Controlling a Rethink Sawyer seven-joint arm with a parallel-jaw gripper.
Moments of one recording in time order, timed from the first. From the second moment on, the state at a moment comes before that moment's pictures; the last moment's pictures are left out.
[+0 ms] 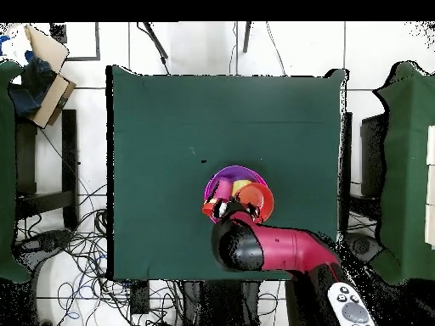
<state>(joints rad) -0.57 -0.88 0.23 2.12 -0.35 0.12 1.91</state>
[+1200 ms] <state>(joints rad) -0.61 -0.78 0.23 2.05 -0.39 0.09 1.91</state>
